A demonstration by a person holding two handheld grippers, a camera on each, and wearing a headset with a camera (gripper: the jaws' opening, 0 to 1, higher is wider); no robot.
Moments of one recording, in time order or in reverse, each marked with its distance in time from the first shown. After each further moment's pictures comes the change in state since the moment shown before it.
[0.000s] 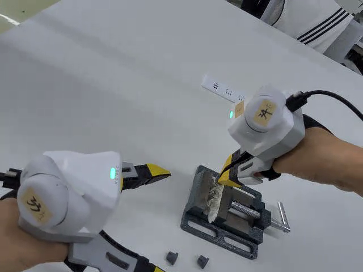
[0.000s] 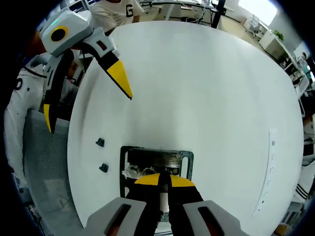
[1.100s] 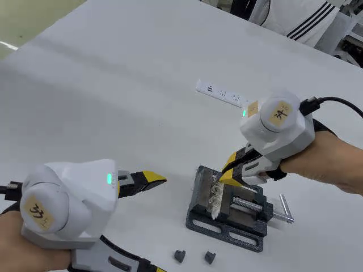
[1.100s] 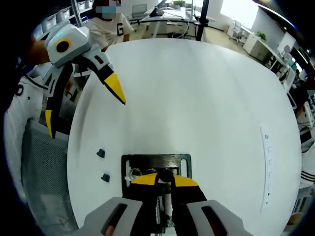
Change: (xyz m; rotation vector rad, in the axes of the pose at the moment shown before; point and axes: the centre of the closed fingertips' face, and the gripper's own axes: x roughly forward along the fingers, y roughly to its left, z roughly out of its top) left arm -0.007 -0.008 0.002 -0.007 0.036 0.009; right arm -0.012 0.004 -0.003 0.100 -0.178 -0.057
